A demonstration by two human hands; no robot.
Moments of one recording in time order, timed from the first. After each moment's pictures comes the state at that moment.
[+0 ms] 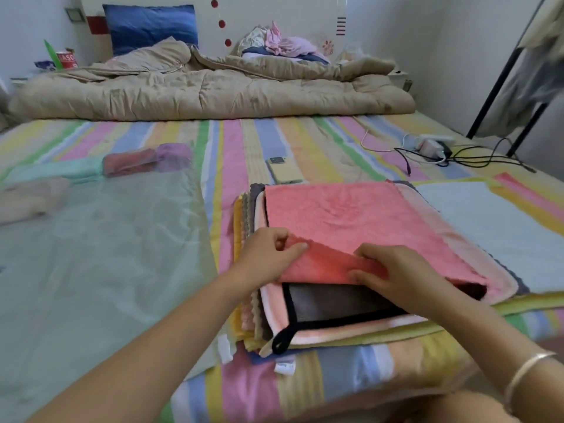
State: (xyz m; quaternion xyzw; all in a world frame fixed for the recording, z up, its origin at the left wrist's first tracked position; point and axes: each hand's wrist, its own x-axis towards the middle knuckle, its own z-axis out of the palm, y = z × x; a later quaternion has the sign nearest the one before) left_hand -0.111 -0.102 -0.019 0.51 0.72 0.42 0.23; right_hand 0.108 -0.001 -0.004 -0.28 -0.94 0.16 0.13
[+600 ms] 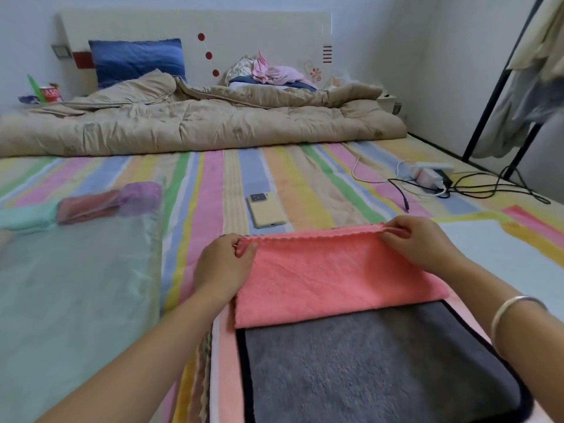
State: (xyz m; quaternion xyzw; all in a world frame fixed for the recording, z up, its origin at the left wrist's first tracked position) left_hand -0.180 0.005 -0.030 0.40 0.82 0.40 0.03; right_hand 0.085 0.195 -0.005 -0.46 -0.83 0.20 0.24
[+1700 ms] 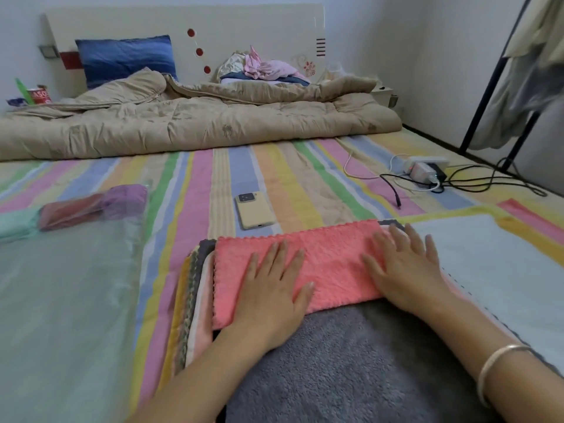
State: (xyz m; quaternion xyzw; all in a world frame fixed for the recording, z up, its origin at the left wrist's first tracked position) left_hand -0.097 0.025 -0.053 0.62 0.78 0.07 0.00; right_hand 0.088 0.151 -0.023 -0.51 -0.85 0.01 0.07
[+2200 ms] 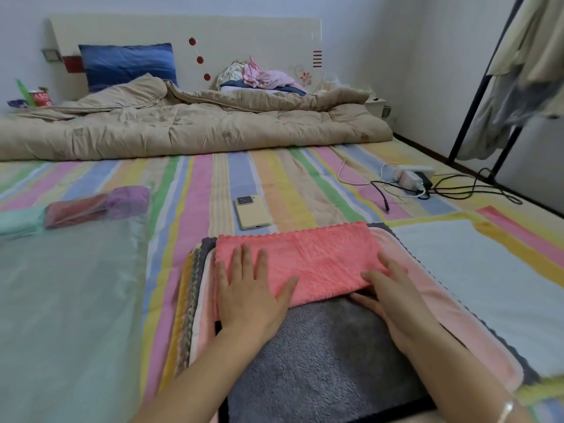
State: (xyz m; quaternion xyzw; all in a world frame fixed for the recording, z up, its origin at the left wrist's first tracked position) left_hand -0.094 0.004 -0.050 0.48 0.88 0.06 0.00; right_hand 0.091 0.093 -0.020 -0.50 -0.48 0.62 0.36
